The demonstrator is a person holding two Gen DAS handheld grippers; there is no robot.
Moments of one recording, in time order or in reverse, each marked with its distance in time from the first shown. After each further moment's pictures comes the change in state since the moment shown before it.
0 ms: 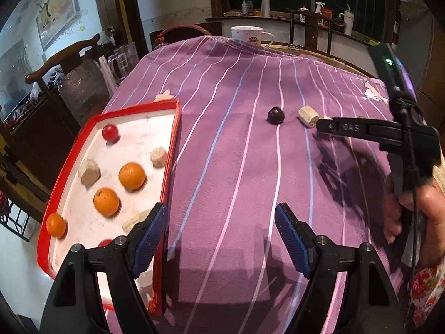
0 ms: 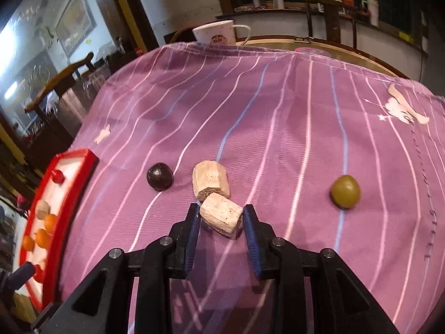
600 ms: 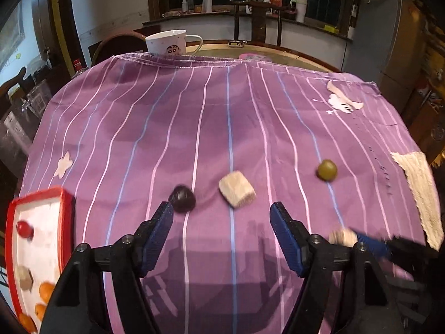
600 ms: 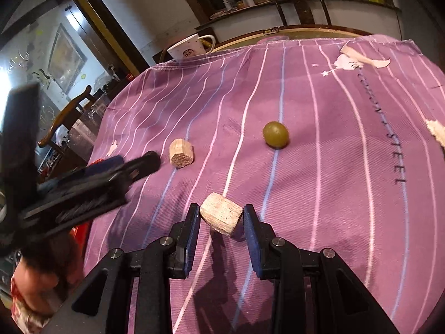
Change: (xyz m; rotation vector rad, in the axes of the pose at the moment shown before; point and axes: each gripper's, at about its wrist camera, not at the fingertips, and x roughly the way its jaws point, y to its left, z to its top) left arm 0.089 -0.095 0.107 0.155 0.024 -0.207; right arm -0.049 -0.053 -0.047 0.179 -0.032 0.100
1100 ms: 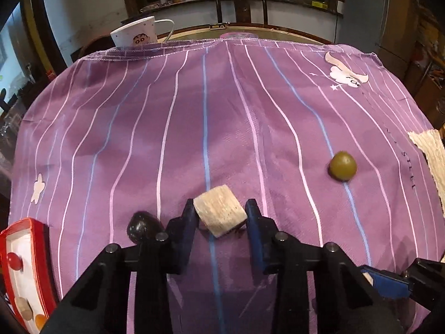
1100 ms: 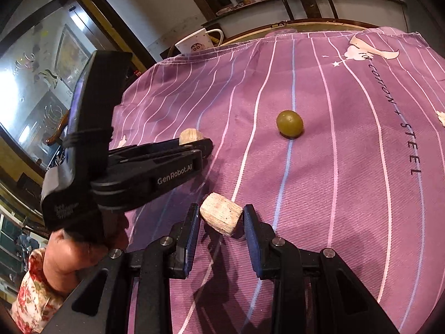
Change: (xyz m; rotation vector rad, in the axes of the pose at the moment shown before) left arm 0.053 -0.025 0.007 0.105 0.058 0.004; right arm 0.007 0.002 -0.006 0.002 0.014 0.043
